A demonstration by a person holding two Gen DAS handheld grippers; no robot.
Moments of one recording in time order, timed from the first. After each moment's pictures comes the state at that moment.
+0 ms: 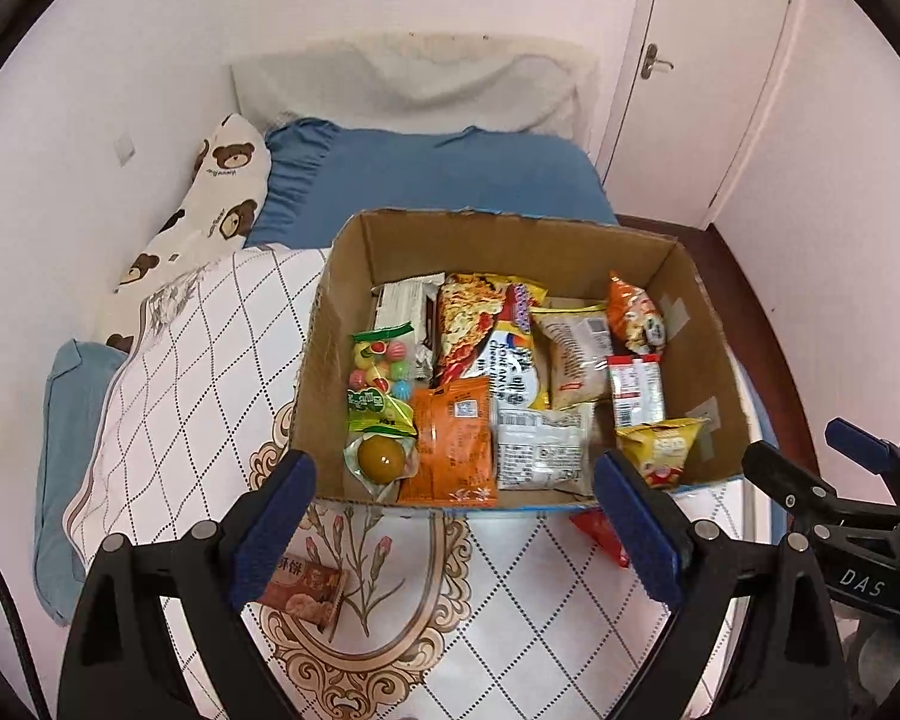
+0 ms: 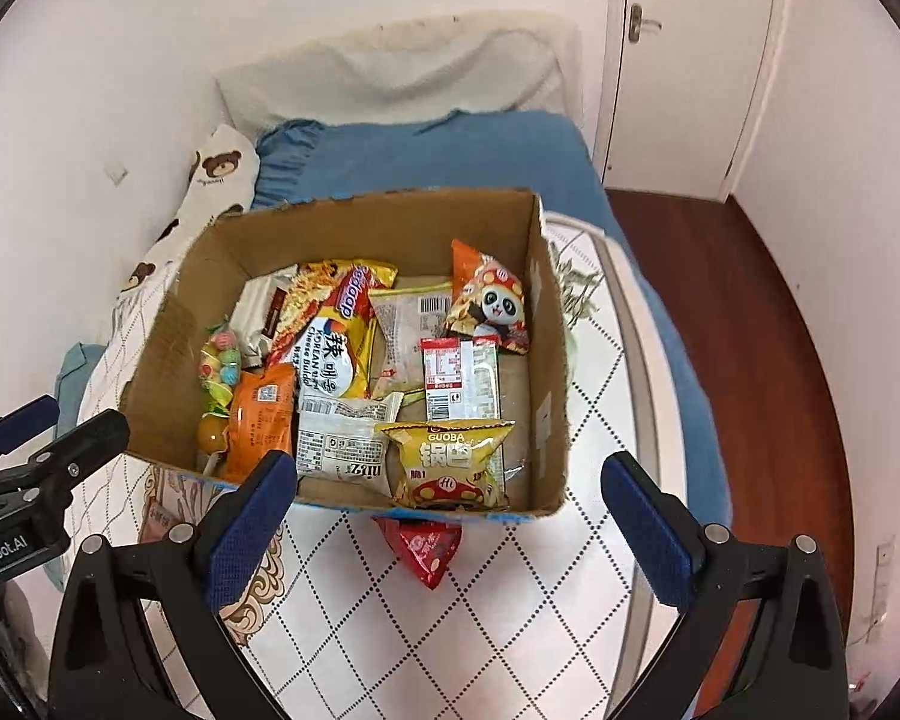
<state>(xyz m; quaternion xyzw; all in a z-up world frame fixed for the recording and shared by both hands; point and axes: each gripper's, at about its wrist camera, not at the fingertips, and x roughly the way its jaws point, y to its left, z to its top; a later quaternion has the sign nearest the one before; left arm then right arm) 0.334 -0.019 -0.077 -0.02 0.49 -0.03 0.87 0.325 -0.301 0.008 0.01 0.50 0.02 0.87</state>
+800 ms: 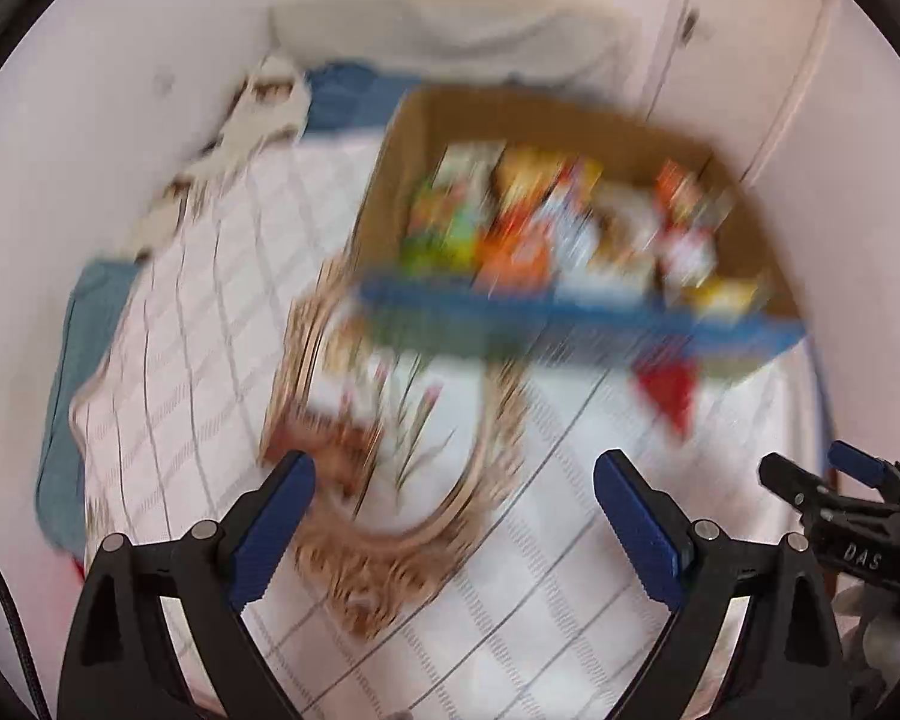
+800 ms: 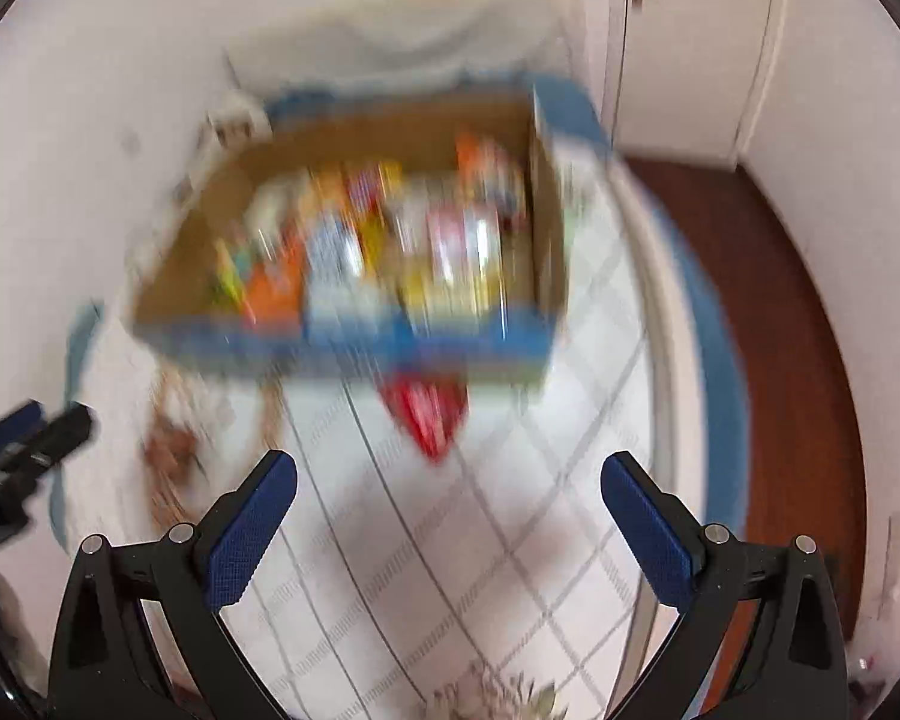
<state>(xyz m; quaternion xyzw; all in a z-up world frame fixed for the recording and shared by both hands) 0.260 0.009 -0.160 -0.03 0.54 0.01 0.84 0.252 -0.313 -0.077 0.02 0.58 0.03 0.81</state>
